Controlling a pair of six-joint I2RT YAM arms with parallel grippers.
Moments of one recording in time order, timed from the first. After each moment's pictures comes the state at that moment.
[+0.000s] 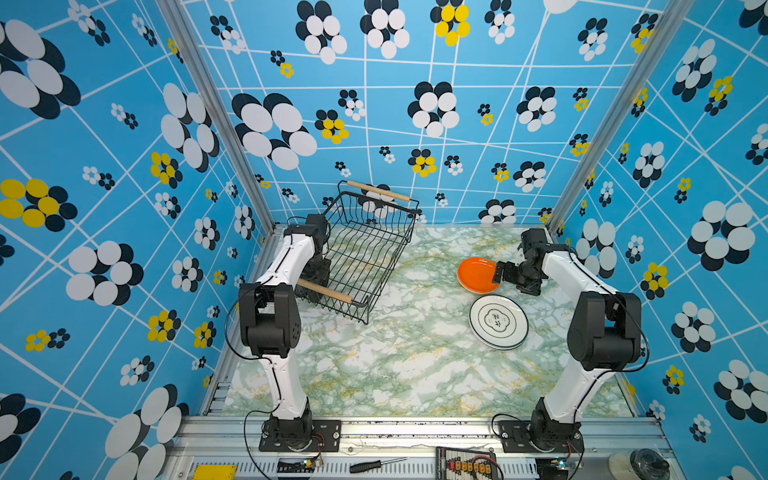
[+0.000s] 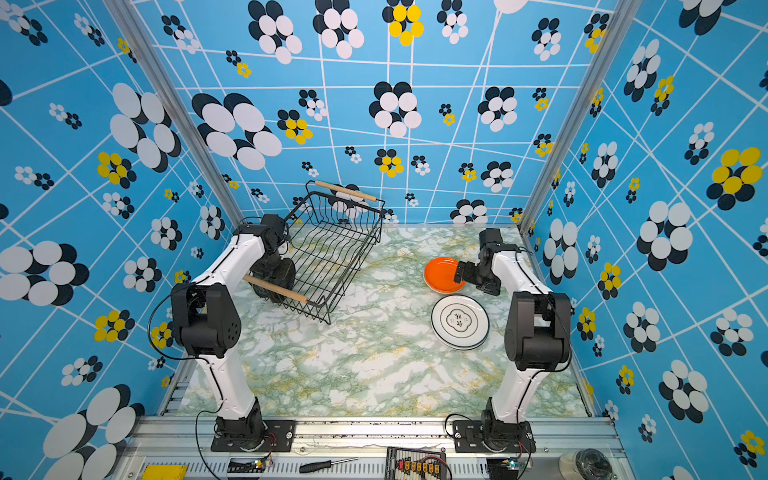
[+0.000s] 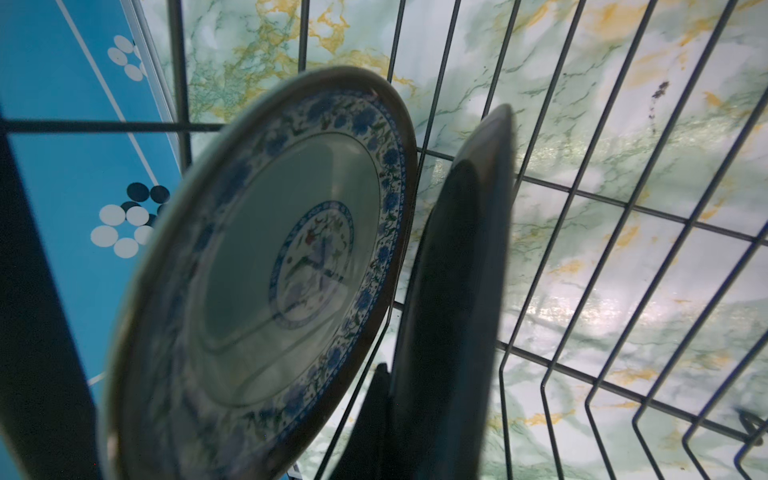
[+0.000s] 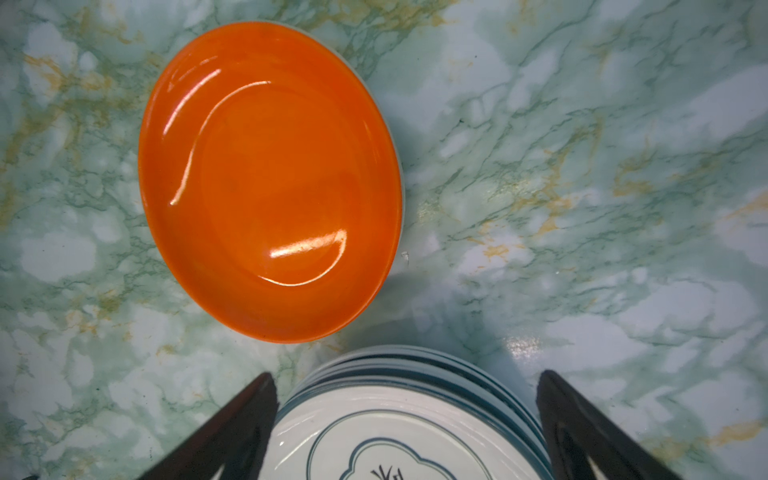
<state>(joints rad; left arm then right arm) -0.04 1.96 1.71 -1.11 -0.24 0.16 -0.03 1.84 1.42 -0.84 -0.09 0.26</state>
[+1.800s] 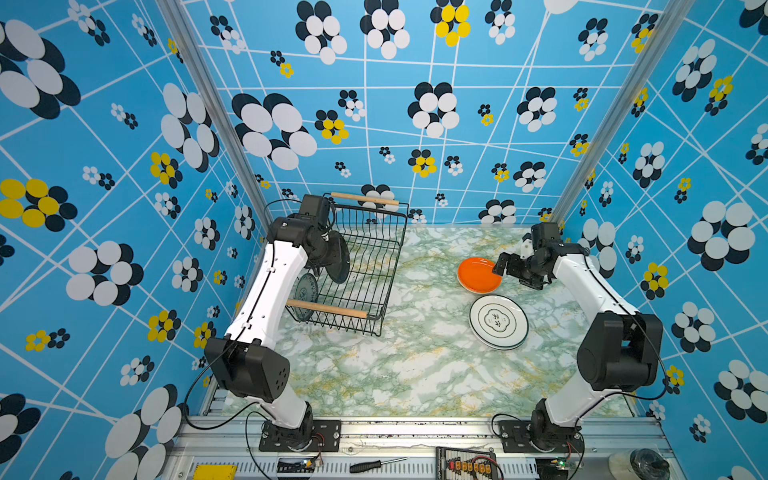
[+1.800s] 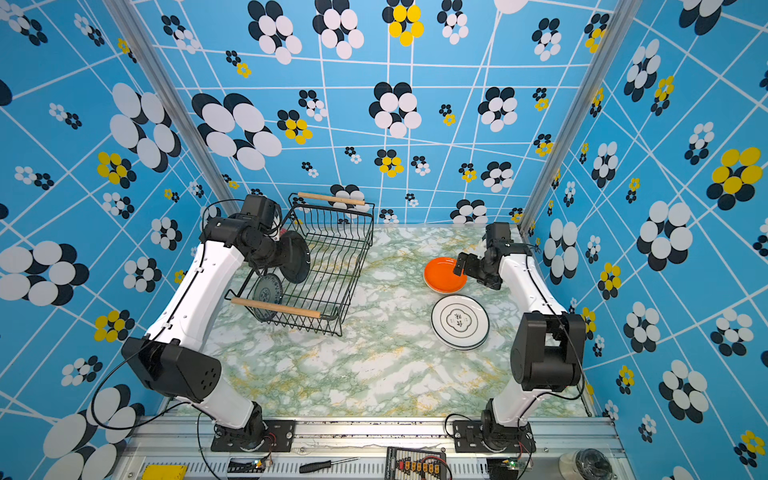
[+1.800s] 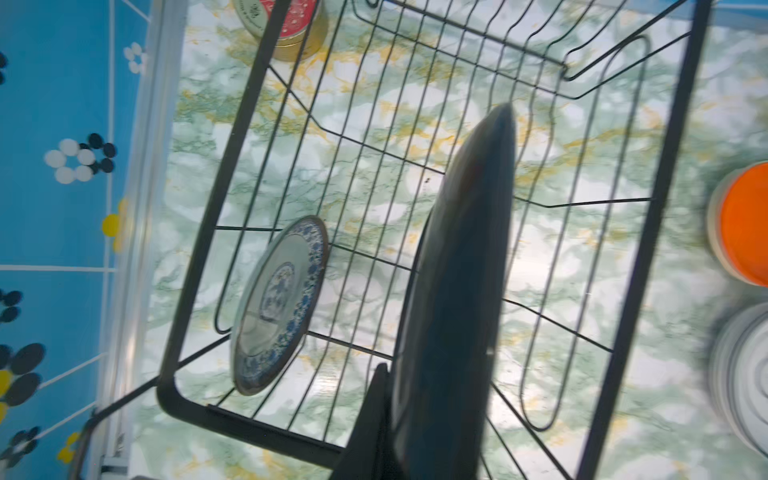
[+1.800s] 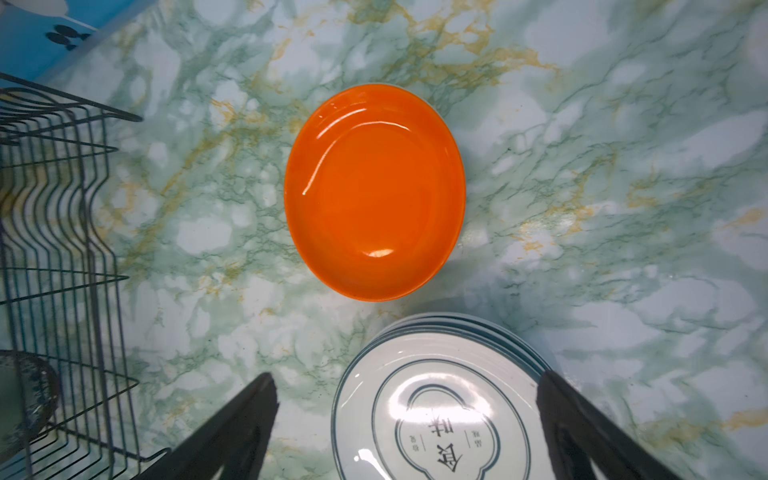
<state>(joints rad) -0.21 1.60 1.79 -1.19 -0.01 -0.34 -0.03 1.66 1.40 -0.83 -0.23 0.27</state>
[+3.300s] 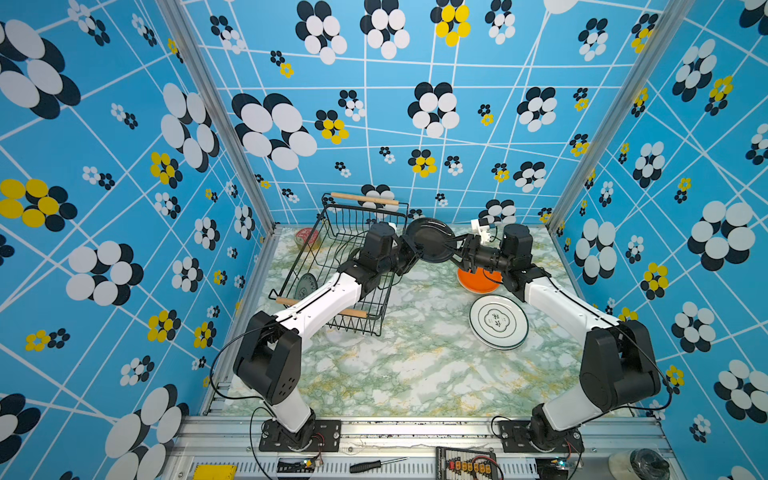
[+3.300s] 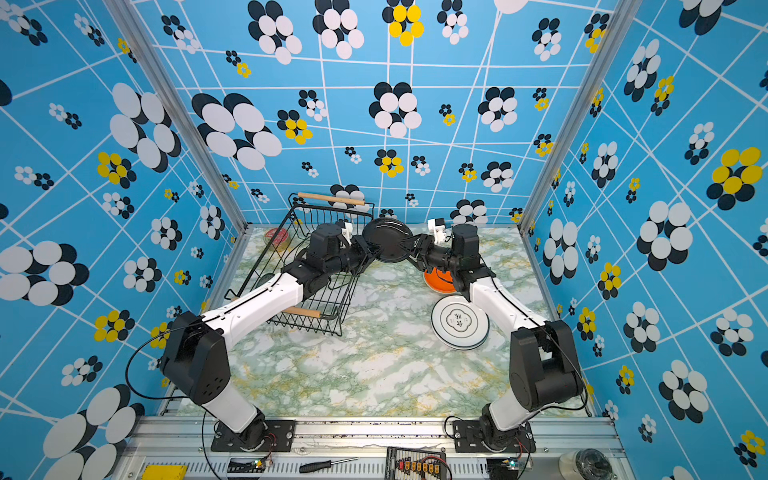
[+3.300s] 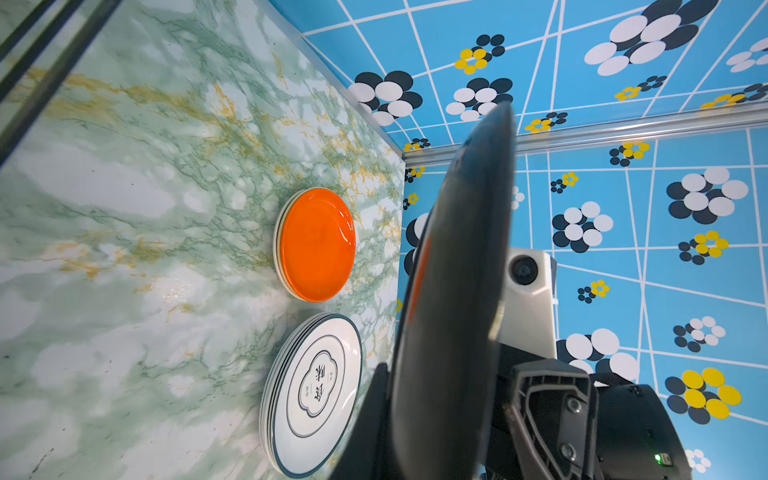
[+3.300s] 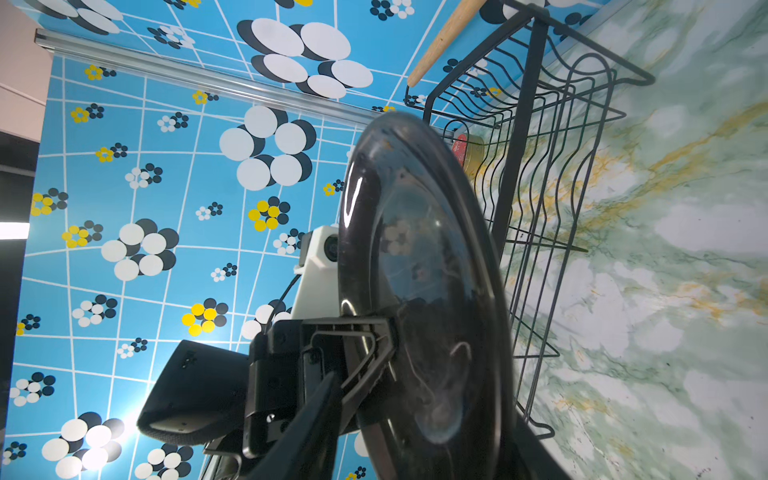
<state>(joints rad) -0.56 1.67 1.32 0.03 0.32 -1.26 0.25 1.59 1.11 0.24 -0.81 1.13</state>
